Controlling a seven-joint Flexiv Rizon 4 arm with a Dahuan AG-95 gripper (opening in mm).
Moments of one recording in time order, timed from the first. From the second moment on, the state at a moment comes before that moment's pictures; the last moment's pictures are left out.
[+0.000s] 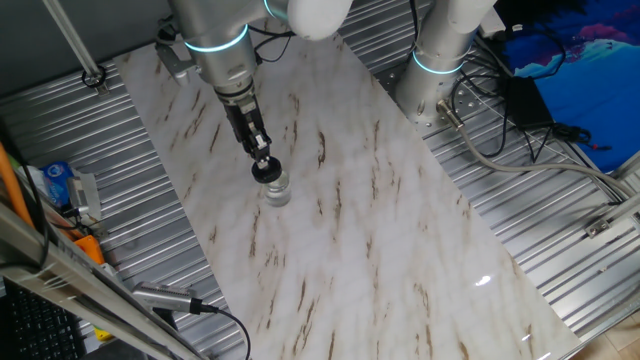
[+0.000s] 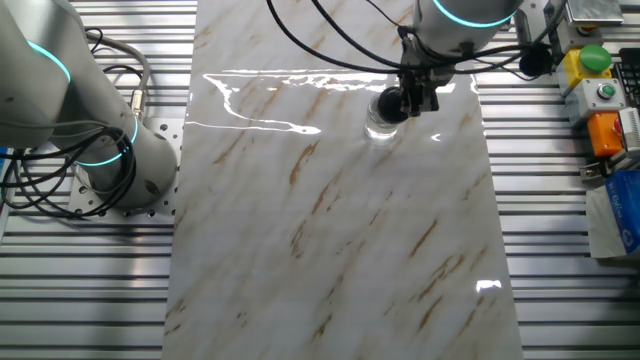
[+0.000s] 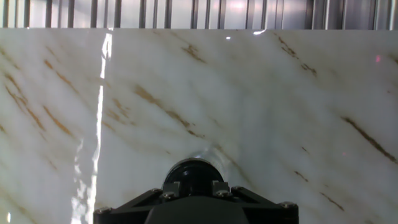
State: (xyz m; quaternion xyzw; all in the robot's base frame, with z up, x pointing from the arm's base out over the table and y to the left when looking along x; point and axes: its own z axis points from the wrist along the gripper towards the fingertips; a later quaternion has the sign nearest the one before) arm 0.504 0.065 0.156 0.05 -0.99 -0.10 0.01
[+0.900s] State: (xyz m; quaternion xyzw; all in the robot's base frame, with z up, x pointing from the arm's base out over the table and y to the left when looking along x) arm 0.503 0.064 0.157 0.12 -0.99 -0.09 0.01
